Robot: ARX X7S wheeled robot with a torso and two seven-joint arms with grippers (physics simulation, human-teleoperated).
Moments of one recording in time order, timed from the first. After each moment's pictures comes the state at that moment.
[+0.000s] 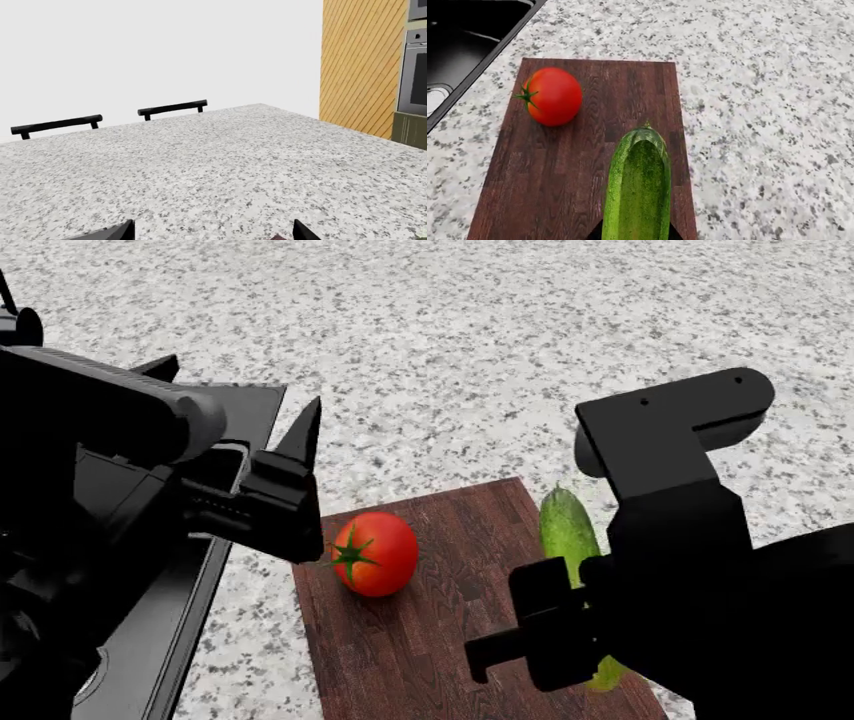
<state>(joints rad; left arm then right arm) -0.86 -0.19 0.23 0.59 -0.78 -1.22 -0.46 1.58 0.91 -1.21 -0.19 2.18 0.95 0.91</state>
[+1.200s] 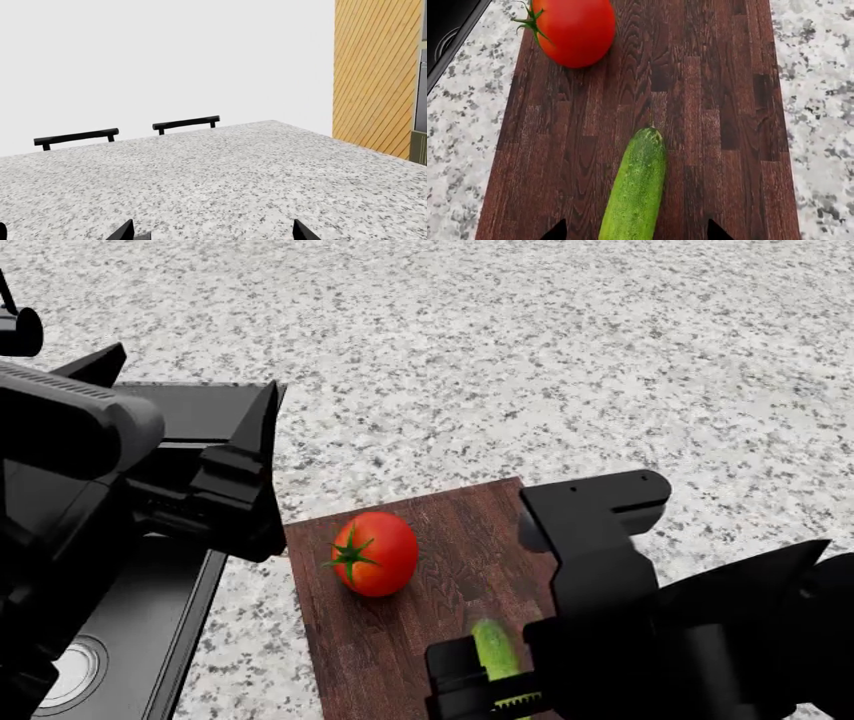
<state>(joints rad) -0.84 -0.24 0.18 0.68 -0.84 -1.20 -0.52 1.45 0.77 -1.28 0.05 2.11 0.99 0.67</state>
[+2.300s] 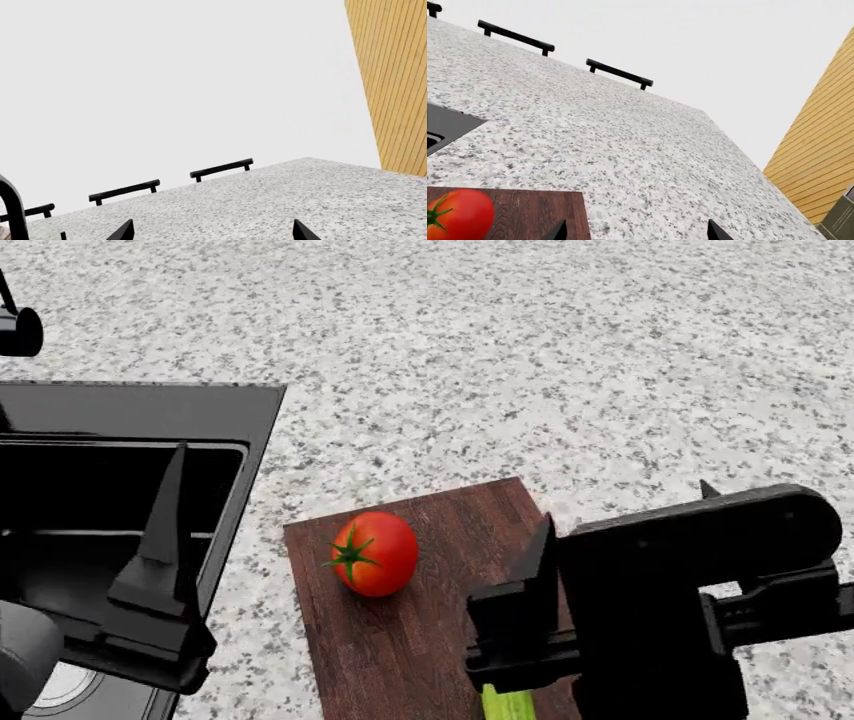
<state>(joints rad) -0.72 -0.57 0.42 1.00 -0.92 -0.91 -0.87 1.21 1.00 -1.18 -0.73 1.36 0.51 1.24</state>
